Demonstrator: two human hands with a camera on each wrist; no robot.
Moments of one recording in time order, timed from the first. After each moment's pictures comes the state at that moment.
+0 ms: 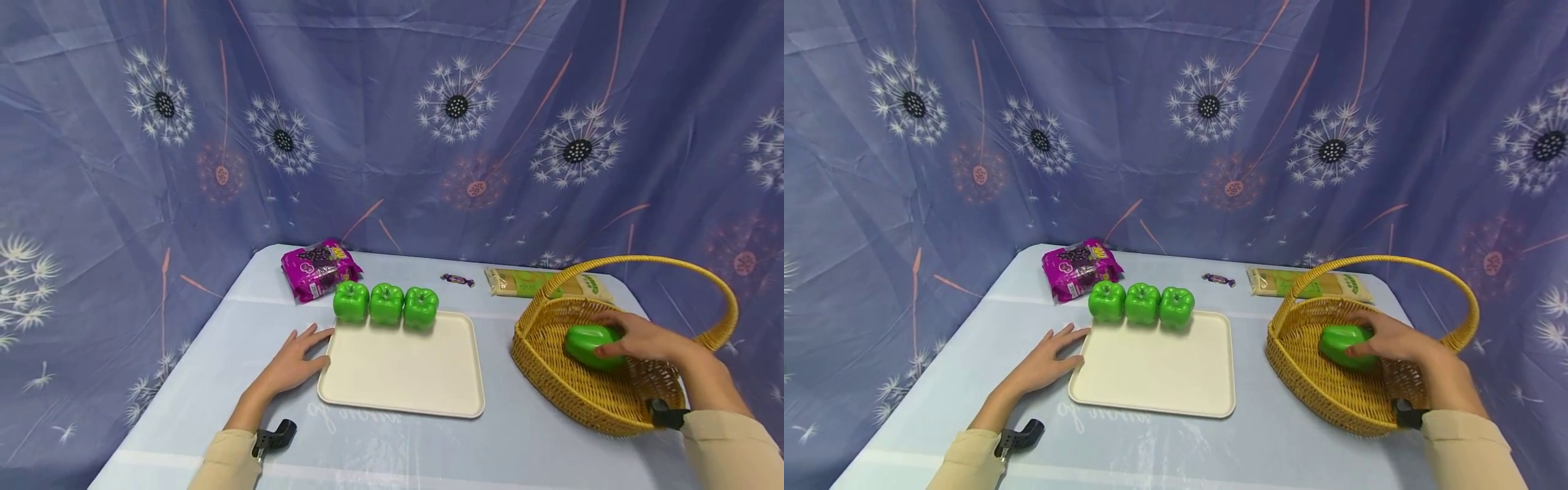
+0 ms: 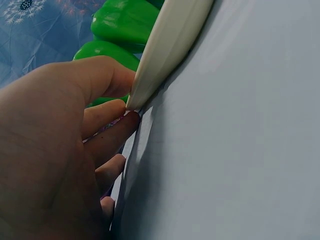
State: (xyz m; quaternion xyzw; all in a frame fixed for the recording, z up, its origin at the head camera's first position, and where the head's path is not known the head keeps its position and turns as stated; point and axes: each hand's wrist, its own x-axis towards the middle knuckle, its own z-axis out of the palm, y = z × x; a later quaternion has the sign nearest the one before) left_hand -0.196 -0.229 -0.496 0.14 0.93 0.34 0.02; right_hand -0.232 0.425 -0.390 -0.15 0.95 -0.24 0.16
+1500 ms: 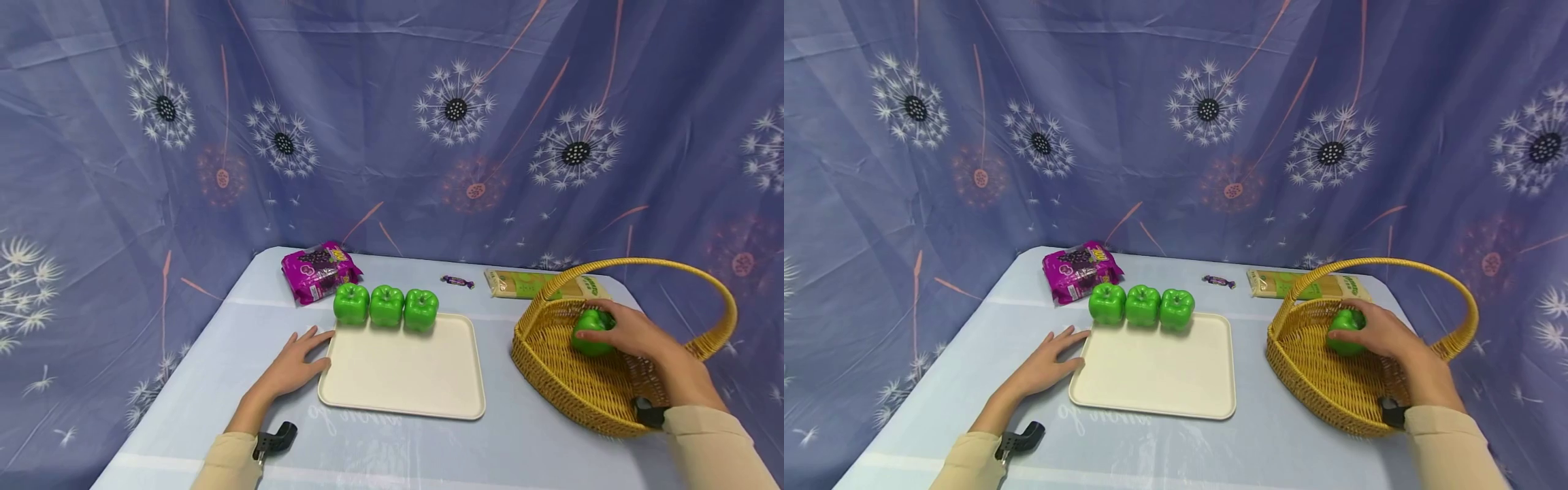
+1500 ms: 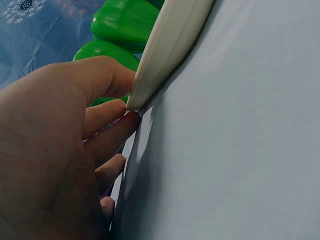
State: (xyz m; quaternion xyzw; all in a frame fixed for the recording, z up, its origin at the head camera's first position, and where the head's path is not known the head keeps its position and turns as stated) left_hand -0.193 -0.228 -0.493 0.15 0.93 0.33 0.00; right_hand -0.244 0.415 -0.403 -0.11 0.98 -0.18 0.05
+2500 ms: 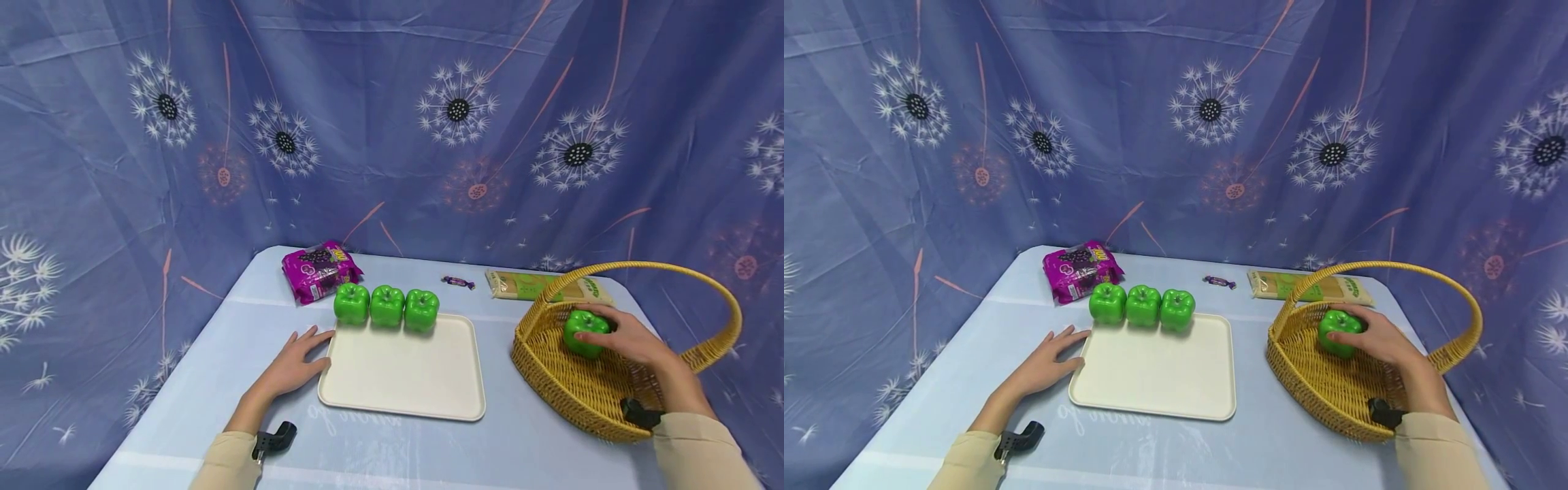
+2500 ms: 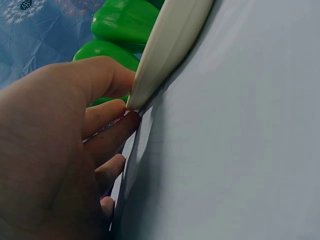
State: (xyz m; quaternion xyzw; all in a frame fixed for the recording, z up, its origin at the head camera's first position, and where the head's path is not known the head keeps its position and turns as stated) left_hand -0.195 -0.227 -0.495 0.14 0.94 0.33 0.01; right_hand -0.243 0.421 -0.423 -0.12 0.95 -0.29 0.03
